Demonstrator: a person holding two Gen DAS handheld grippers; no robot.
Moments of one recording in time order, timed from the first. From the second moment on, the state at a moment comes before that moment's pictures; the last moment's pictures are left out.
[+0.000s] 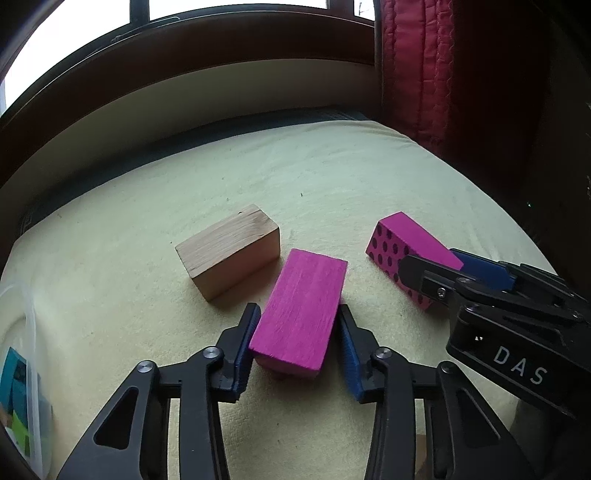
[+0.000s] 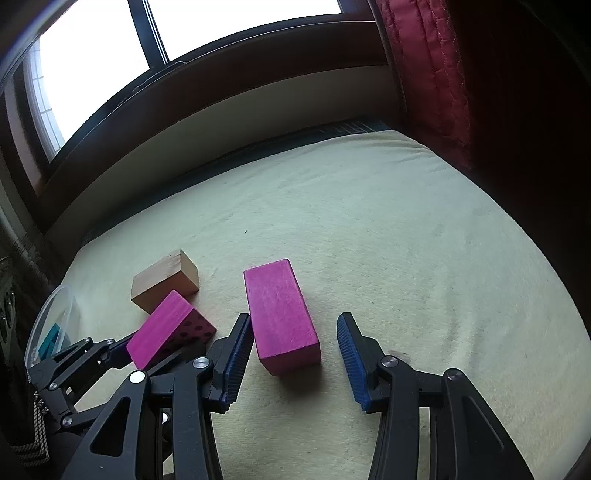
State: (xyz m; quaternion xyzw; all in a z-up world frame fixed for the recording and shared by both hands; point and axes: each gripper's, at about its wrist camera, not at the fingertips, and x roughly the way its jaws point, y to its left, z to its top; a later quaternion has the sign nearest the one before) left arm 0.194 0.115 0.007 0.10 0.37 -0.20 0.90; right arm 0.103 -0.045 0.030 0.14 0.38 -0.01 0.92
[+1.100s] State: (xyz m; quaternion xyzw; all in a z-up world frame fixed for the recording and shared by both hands) left arm 0.165 0.181 0.023 0.02 0.32 -0.11 0.94; right arm 0.106 -0.031 0.025 0.11 0.39 0.00 0.91
